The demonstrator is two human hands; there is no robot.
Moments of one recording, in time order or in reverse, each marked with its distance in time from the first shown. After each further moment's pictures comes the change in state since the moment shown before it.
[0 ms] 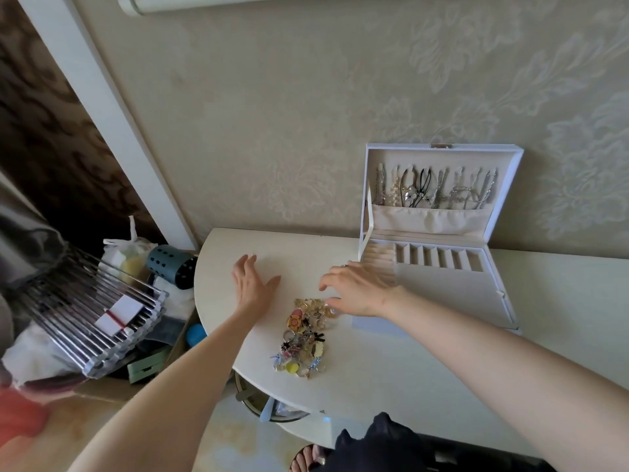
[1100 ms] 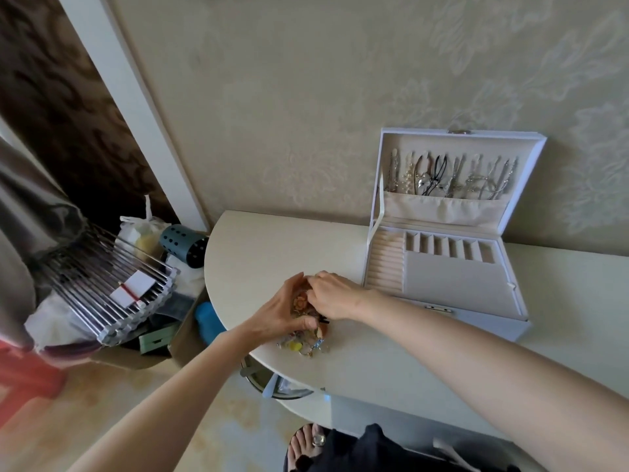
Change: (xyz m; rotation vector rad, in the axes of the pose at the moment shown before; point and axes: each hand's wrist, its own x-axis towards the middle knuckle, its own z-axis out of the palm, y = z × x) left_hand -0.082 0.012 -0.024 -0.109 -0.653 0.249; right_hand 0.014 -0.046 0.024 0.216 -0.190 0.147
